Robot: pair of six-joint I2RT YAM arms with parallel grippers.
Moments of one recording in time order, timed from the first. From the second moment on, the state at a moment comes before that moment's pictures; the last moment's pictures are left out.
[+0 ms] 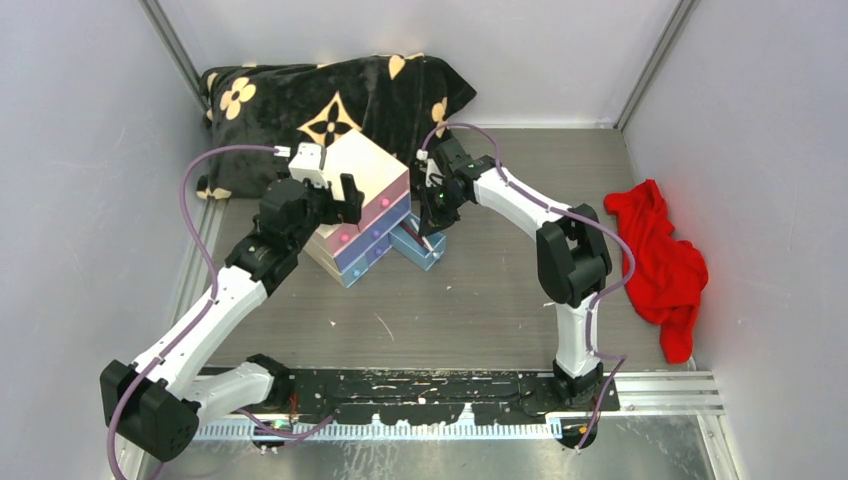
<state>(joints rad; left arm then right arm) -0.45 1.06 0.92 -0.11 -0.16 -0.19 0.55 1.99 1.63 -0.73 -0.37 0.30</state>
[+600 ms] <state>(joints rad) -0.45 1.05 0.93 -0.15 -0.16 -0.19 0.54 2.06 1.69 -0.70 -0.39 0.33</state>
